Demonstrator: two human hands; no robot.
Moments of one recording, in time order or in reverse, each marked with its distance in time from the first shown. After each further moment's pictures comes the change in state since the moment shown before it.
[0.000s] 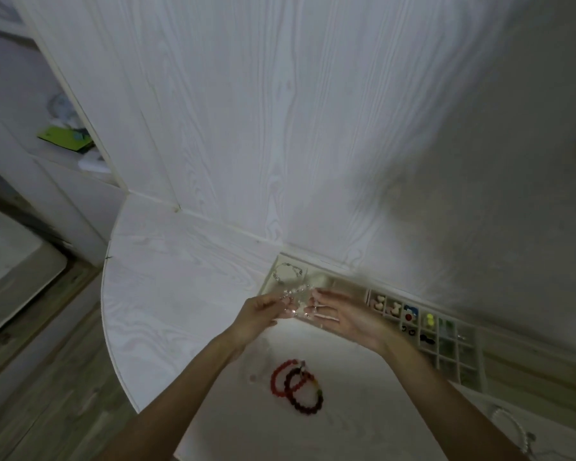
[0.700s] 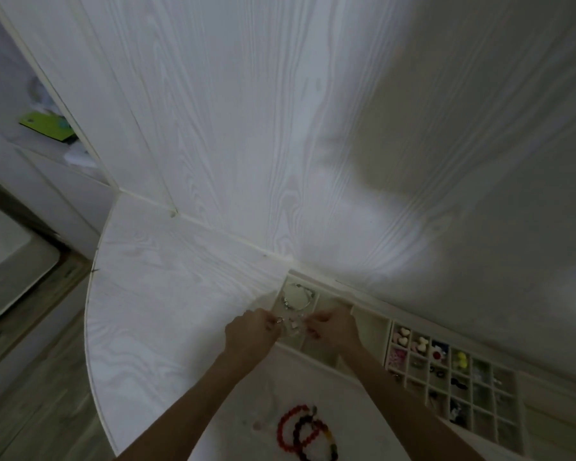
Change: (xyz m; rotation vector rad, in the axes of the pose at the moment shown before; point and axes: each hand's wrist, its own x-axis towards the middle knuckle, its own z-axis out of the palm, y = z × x) left_hand 0.083 -0.022 -0.033 0.991 0.276 0.004; right_hand 0.113 0.029 0.004 -0.638 0.496 0.094
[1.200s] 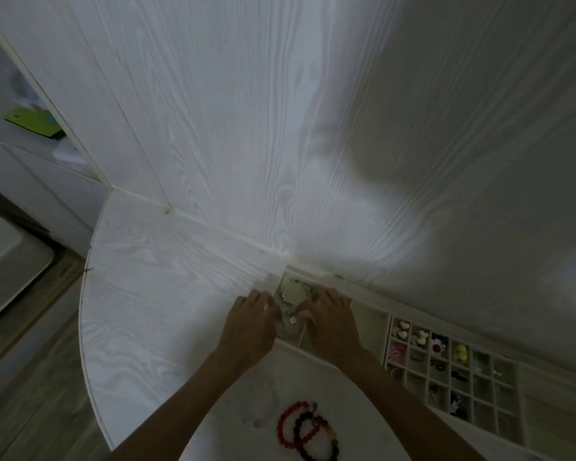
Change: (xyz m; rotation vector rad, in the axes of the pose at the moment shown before) left_hand 0.000 -0.007 -0.003 0.306 0.292 0.537; right_hand -0.004 0.003 0.001 -0.730 0.161 -0.611
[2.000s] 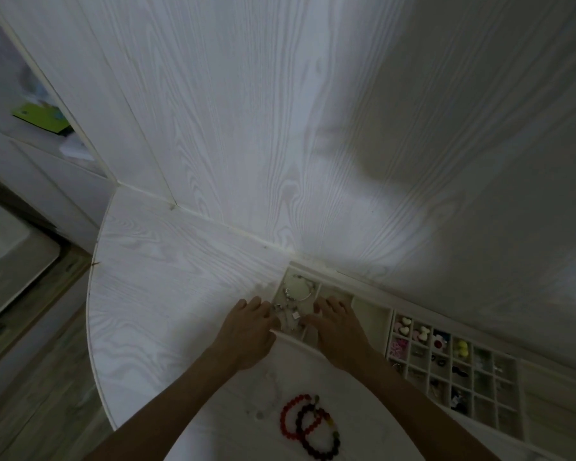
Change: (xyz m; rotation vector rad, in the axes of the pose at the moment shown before) left_hand -0.016 -0.009 -0.007 0.105 -0.204 0.133; right_hand -0.022 0.002 -0.010 -0.122 0.007 -0.208
